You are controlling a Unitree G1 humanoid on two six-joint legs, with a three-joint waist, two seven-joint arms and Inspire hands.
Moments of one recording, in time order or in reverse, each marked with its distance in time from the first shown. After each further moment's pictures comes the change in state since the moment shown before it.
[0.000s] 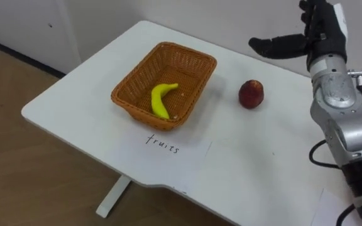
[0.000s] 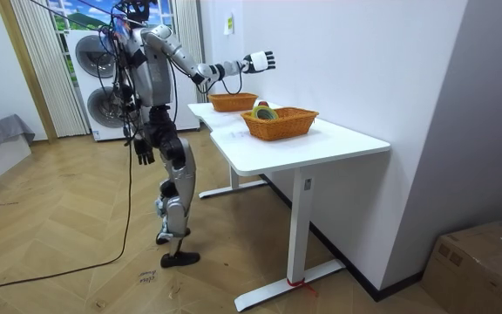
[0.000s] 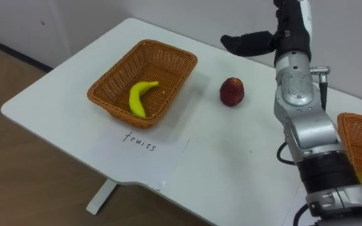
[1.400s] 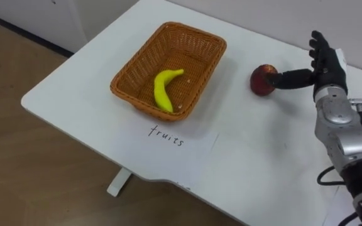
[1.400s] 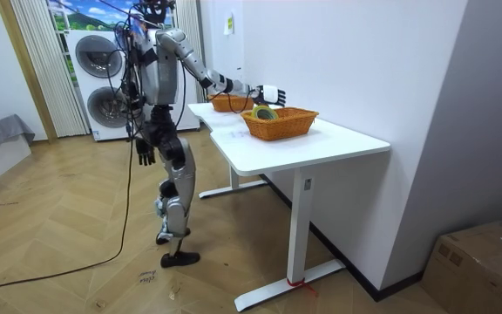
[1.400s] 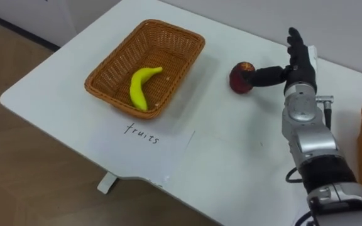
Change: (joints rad) left arm -0.074 -0.011 -0.061 0.043 -0.018 -0.023 -0.029; right arm -0.026 0.001 0.004 0.363 -0.010 -0.039 0.046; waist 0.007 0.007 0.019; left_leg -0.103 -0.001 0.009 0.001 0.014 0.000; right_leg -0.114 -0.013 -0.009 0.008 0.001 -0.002
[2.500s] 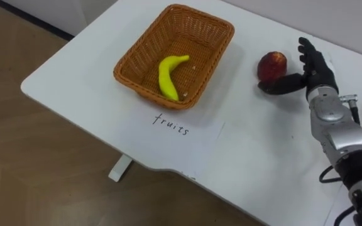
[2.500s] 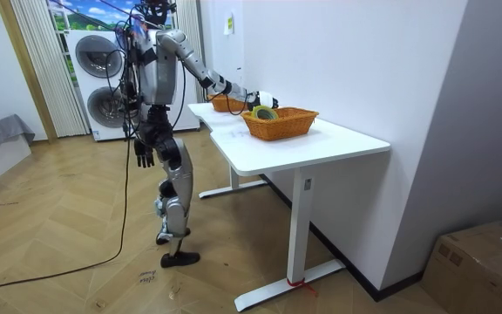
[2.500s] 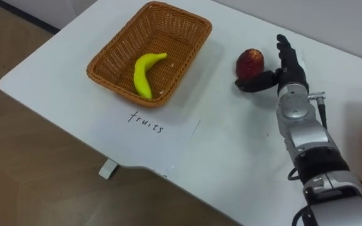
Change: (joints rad) left arm -0.045 0.018 -0.077 0.023 -0.024 -0.011 -0.016; right arm -0.069 0.003 0.089 0.090 -0.062 -0.002 0.054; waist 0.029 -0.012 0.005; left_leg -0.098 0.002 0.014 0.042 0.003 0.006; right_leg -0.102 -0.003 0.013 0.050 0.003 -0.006
